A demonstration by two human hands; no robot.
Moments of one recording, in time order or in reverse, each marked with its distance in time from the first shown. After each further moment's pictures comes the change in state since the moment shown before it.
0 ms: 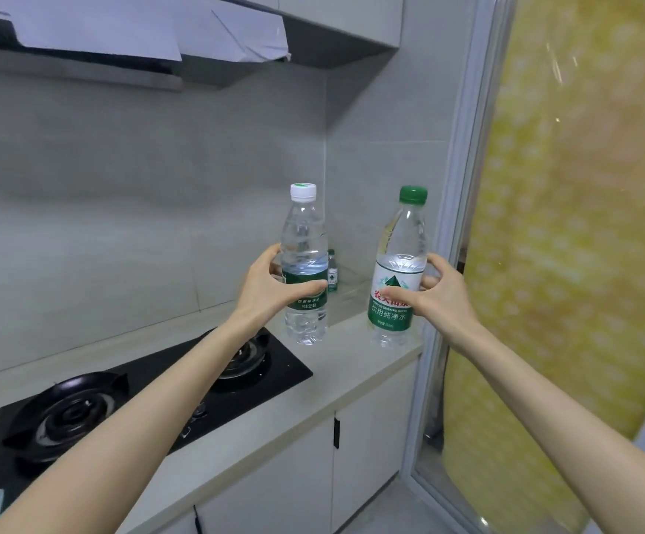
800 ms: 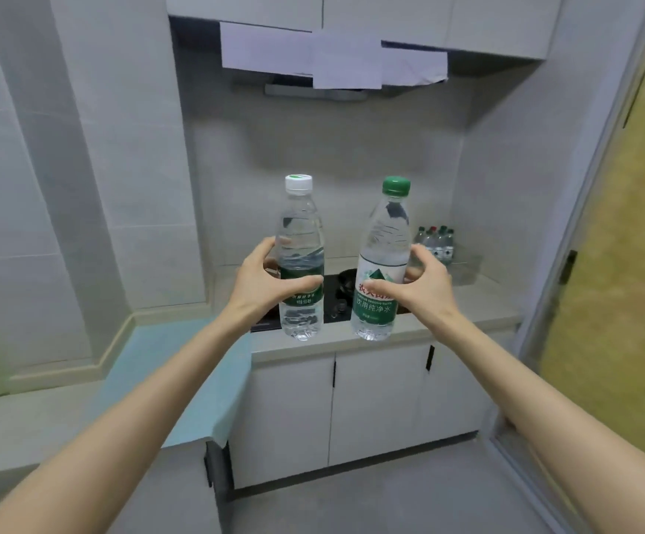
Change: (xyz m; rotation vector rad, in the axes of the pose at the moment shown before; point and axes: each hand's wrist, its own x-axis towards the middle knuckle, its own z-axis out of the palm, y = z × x) left_hand -0.430 0.157 -0.190 0.162 0.340 -0.116; right_hand -0.372 -0.150 0.058 0.123 -0.395 -0.177
